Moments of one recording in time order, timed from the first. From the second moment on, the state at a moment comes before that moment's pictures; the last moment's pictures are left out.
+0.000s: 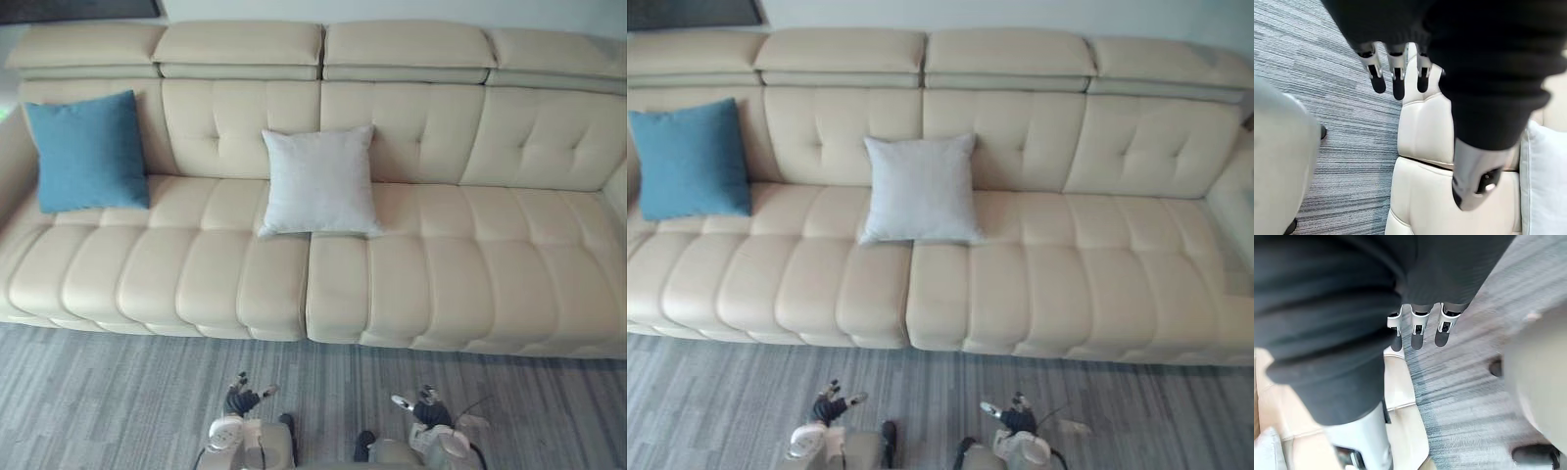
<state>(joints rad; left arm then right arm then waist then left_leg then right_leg) 0.09 0.05 0.06 0.89 -0.04 -0.15 0.11 0.09 0.00 -0.15 0.92 0.20 -0.12 -0.08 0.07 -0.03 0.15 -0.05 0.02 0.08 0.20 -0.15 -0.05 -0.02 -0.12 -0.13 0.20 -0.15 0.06</state>
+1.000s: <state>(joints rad) 0.04 0.06 0.04 0.97 -0.02 -0.14 0.09 0.03 -0.04 -0.21 1.05 0.24 -0.10 -0.08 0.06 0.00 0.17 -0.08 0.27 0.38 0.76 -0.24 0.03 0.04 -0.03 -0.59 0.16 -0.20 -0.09</state>
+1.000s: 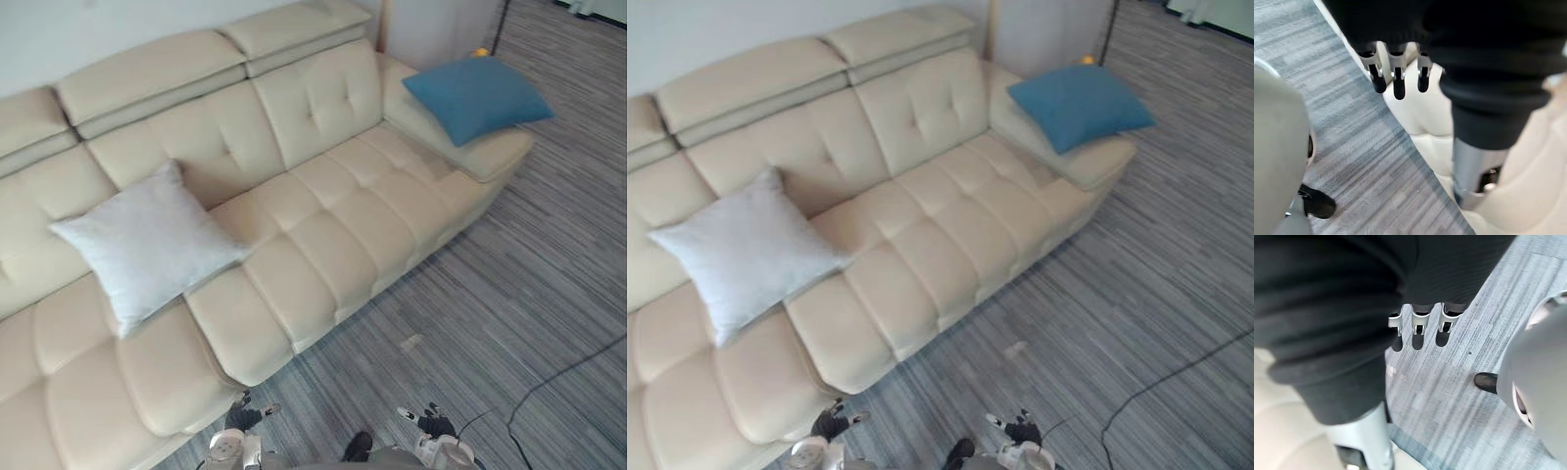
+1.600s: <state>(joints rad) 0.08 0.04 0.10 0.92 -0.09 -0.14 0.09 0.02 0.04 -0.22 1.00 0.22 -0.10 -0.08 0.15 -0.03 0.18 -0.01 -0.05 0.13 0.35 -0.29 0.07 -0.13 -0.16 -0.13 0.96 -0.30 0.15</state>
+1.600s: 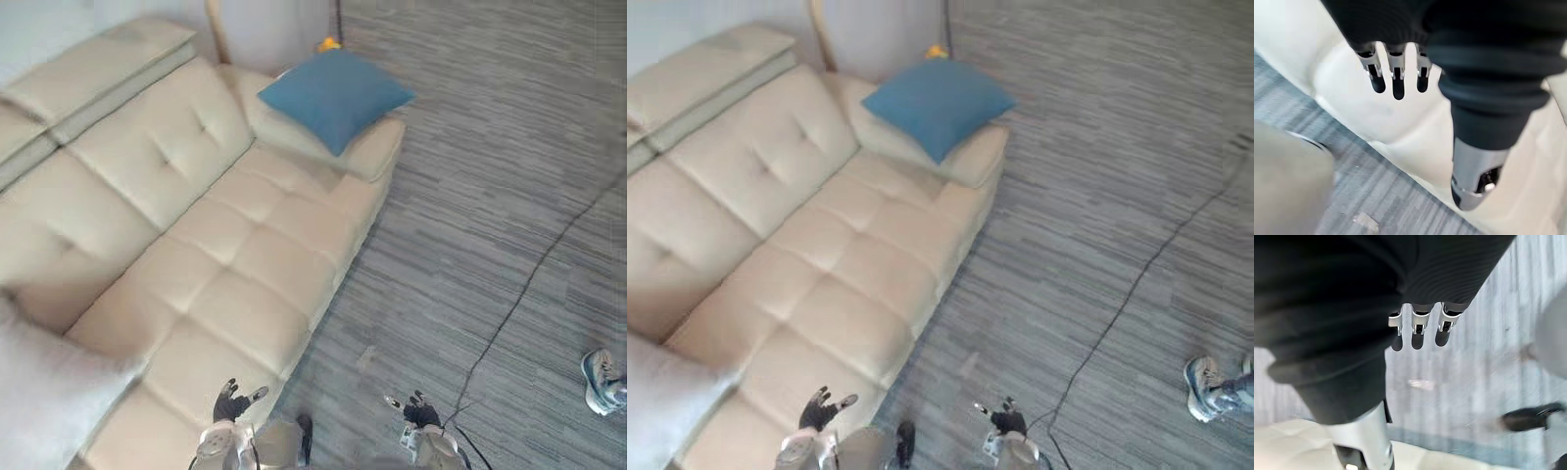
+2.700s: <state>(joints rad) 0.04 0.05 0.05 0.97 -0.08 -0.14 0.08 -0.04 -0.04 -0.18 1.09 0.19 -0.10 -0.07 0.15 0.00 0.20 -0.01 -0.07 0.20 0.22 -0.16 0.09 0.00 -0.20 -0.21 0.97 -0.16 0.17</state>
